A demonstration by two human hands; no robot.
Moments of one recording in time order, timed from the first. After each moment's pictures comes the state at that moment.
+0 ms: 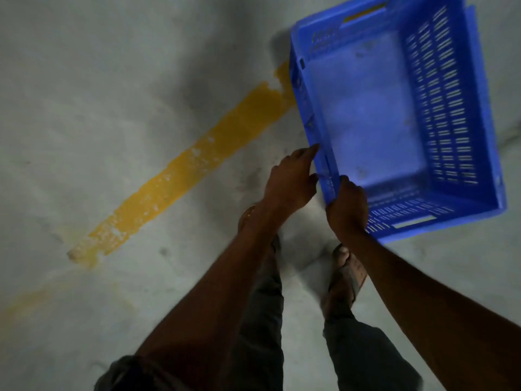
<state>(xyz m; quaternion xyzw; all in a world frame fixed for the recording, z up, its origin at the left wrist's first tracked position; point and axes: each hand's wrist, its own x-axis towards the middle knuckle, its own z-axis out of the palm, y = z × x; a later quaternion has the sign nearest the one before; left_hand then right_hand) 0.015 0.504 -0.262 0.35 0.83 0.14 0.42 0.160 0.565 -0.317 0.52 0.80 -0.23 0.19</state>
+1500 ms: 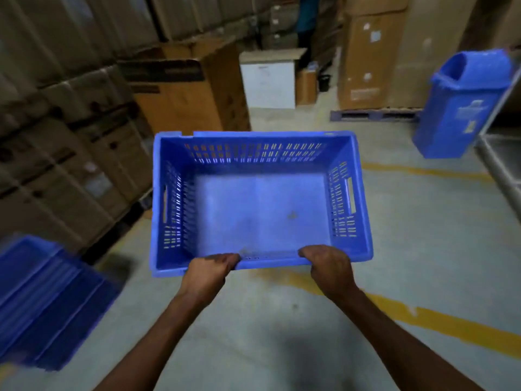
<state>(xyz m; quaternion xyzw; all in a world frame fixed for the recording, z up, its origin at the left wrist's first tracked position) 0.331 -0.102 0.464 0.07 0.99 -0.08 -0.07 0.225 0.180 0.399 -0.31 0.92 -0.20 -0.15</state>
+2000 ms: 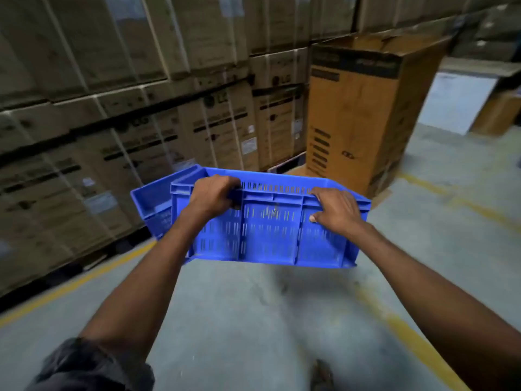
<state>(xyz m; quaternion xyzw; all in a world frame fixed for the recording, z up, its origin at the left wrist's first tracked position) 0.504 -0.407 0.574 -0.28 0.95 -0.04 -0.12 0.273 -0.205 0.519 -0.52 0.84 -0.13 -0.06</state>
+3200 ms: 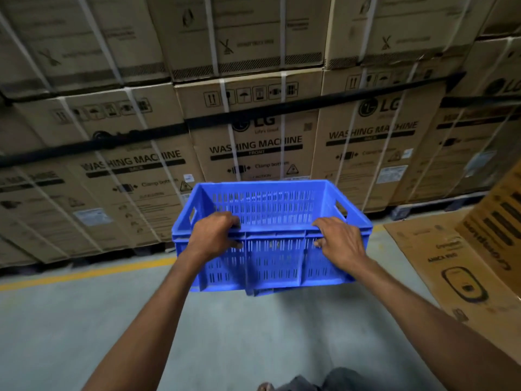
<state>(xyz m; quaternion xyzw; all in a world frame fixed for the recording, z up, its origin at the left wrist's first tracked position) 0.625 -0.955 0.465 -0.51 0.86 0.03 -0.05 0.308 -0.875 0.424 -0.71 0.69 -0.14 -0.01</state>
